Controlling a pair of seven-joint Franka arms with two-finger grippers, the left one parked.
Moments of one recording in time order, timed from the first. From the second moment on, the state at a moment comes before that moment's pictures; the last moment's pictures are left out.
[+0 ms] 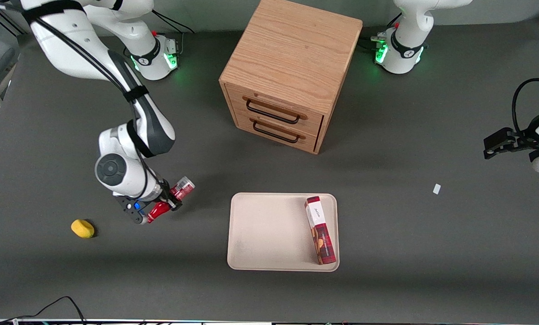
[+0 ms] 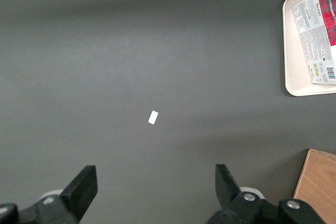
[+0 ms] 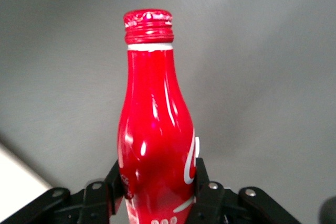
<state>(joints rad) 0.17 0.48 0.11 -1.72 -0.04 2.16 1.06</state>
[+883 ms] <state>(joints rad) 0.34 0.65 0.13 -1.16 -0.04 2.07 0.58</state>
